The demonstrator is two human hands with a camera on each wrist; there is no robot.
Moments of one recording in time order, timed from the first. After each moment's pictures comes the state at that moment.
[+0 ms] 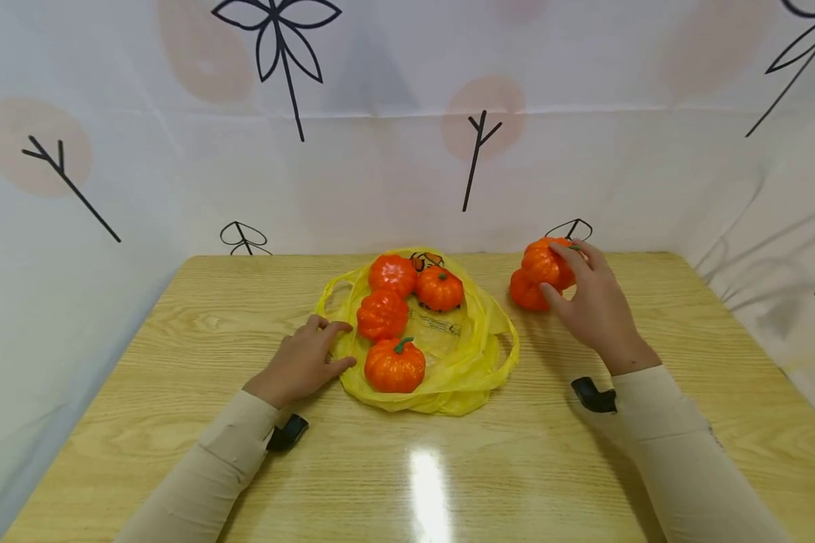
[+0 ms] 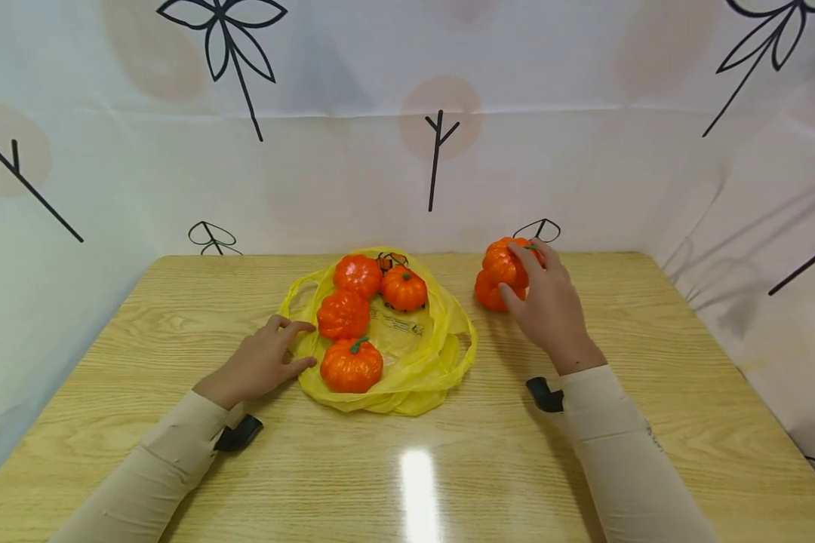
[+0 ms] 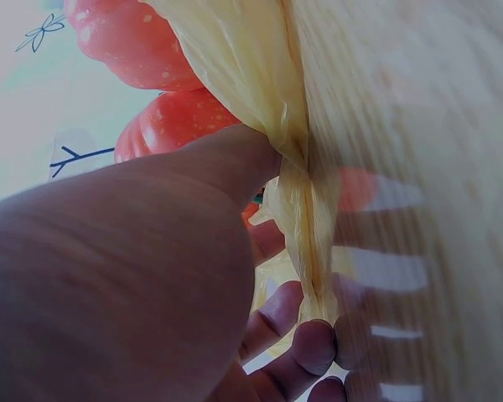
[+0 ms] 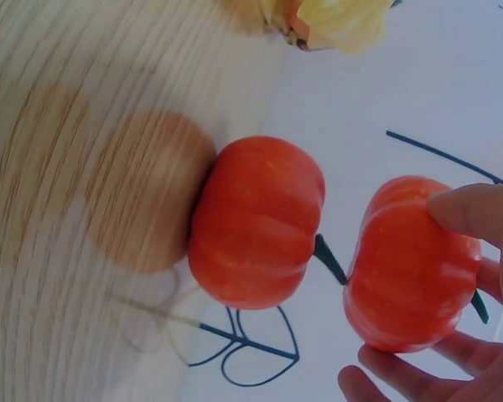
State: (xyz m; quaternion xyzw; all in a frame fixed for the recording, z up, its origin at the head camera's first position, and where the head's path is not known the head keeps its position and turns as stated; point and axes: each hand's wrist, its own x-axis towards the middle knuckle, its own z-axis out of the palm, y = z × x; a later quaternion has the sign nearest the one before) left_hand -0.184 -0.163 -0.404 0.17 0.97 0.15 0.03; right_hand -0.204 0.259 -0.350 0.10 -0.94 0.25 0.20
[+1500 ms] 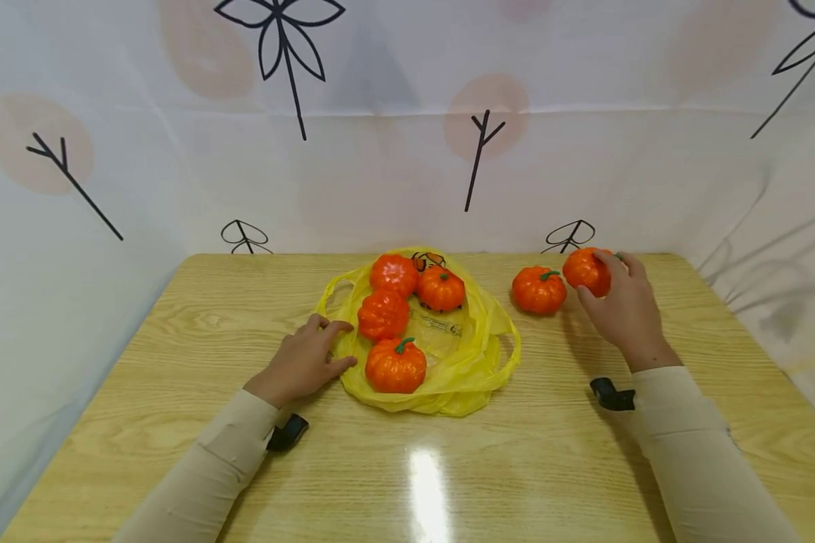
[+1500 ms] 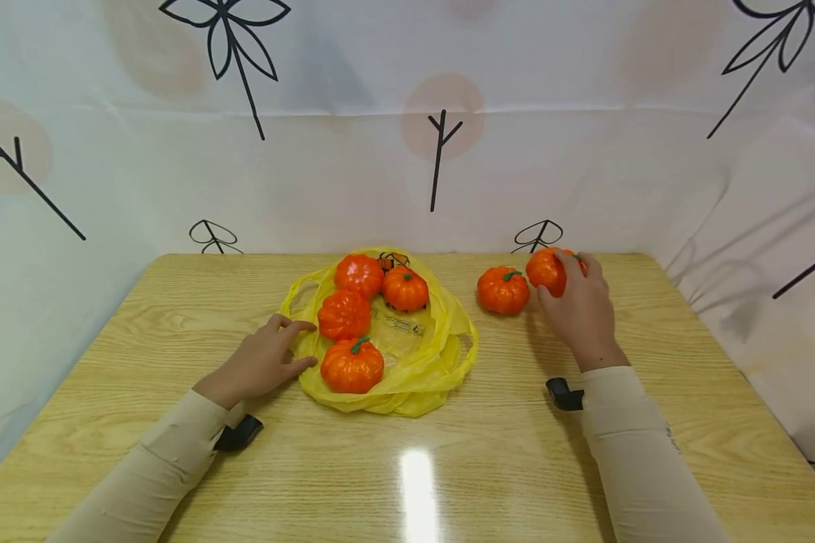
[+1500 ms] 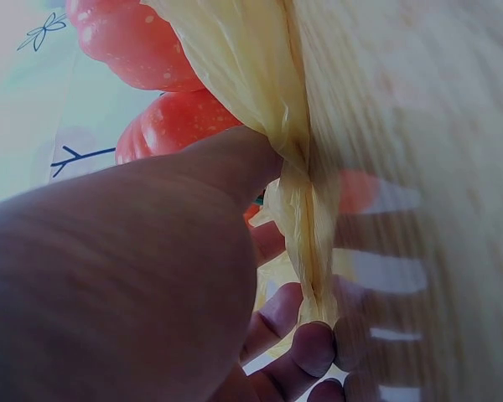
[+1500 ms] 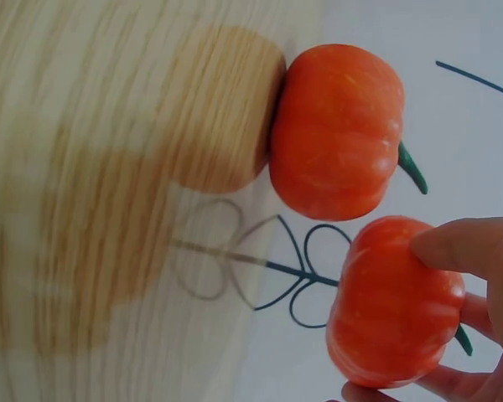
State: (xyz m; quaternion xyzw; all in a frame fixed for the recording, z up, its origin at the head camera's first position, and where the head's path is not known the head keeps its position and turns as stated) left_hand -0.183 -0.162 -0.401 0.18 0.97 0.15 0.03; right_hand -0.212 0.299 -0.362 -0.03 -0.96 0.25 0.14
